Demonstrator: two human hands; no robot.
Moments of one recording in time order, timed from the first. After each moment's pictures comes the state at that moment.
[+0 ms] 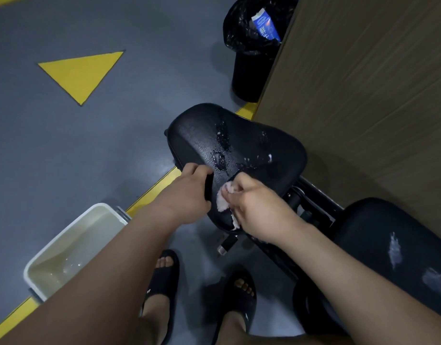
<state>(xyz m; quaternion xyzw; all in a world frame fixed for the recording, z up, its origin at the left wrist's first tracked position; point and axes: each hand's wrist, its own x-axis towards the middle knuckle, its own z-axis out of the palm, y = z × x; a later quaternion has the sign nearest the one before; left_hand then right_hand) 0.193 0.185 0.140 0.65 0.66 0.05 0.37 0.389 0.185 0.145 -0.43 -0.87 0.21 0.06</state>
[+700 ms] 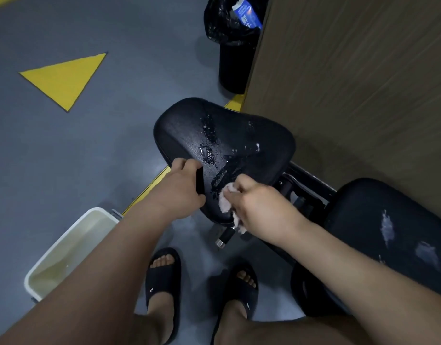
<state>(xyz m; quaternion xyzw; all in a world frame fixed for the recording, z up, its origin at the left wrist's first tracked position) 0.201 0.186 0.140 0.64 0.67 0.04 0.36 0.410 0.167 0.151 -0.45 -0.88 0.18 -0.03</state>
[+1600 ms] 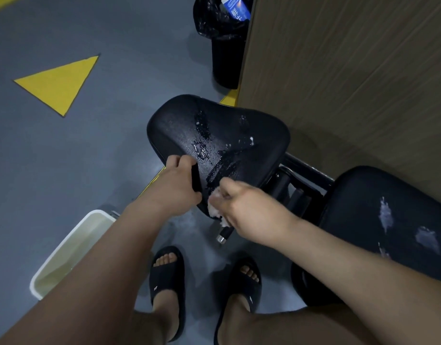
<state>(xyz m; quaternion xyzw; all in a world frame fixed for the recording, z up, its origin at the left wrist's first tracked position) 0.207 0.185 0.143 0.66 0.67 0.03 0.34 0.409 0.159 0.134 -0.36 -0.92 0.18 0.04</state>
